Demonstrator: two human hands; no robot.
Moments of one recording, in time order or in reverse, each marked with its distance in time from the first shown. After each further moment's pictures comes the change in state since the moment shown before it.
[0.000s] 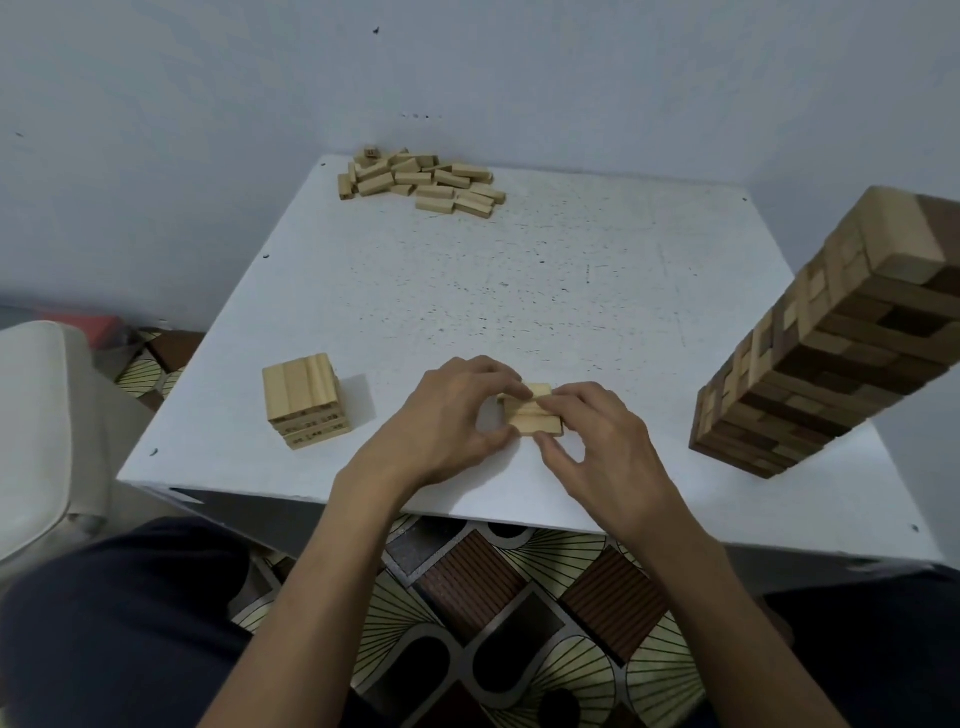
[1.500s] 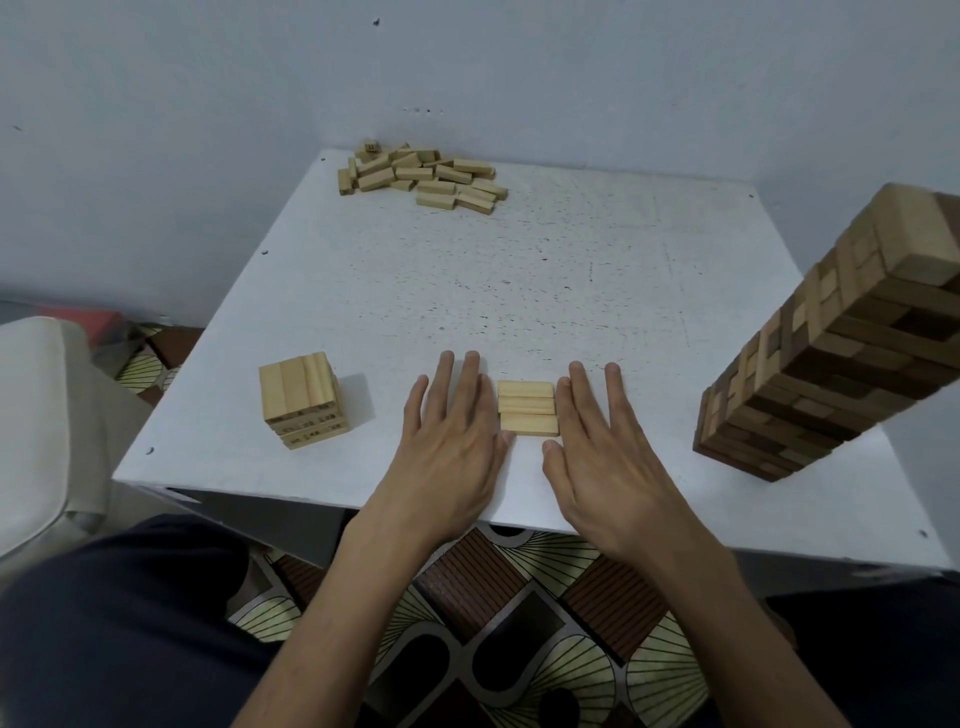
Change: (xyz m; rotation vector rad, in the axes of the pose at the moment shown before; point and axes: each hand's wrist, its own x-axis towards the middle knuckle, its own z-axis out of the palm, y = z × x) left_hand -0.030 0.004 0.038 0.581 0.158 -0.042; right_hand -0.005 -0.011 -0.007 -0.514 -0.445 0.121
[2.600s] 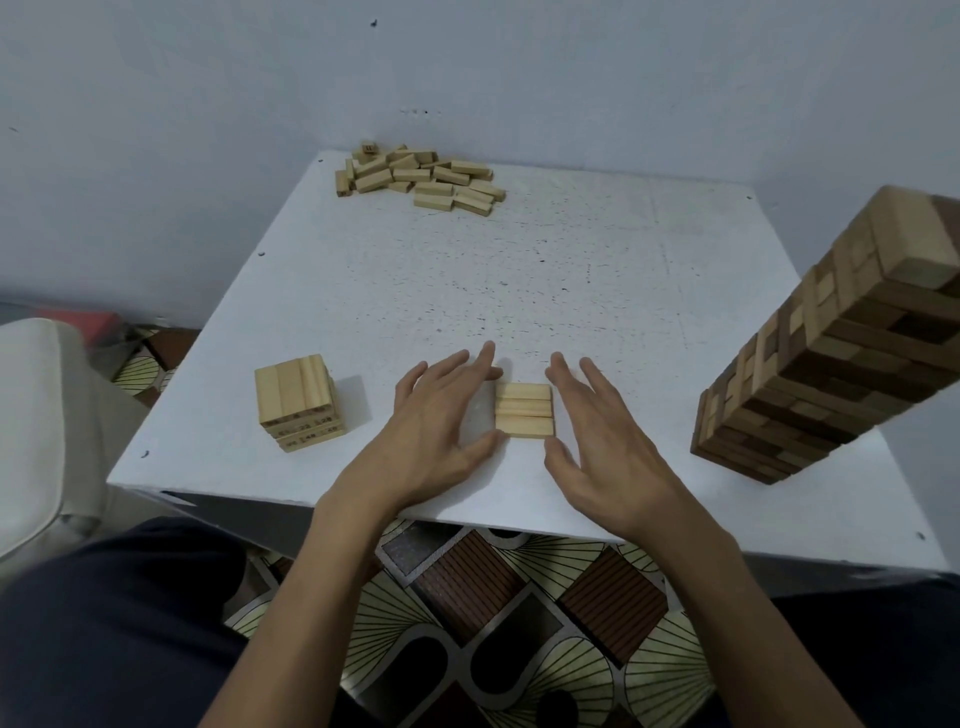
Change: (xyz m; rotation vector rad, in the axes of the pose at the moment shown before) left_hand 0.018 -0.029 -0.010 -0.551 -0.106 0.009; right_hand 0.006 0.008 -0.019 0.416 0.024 -0.059
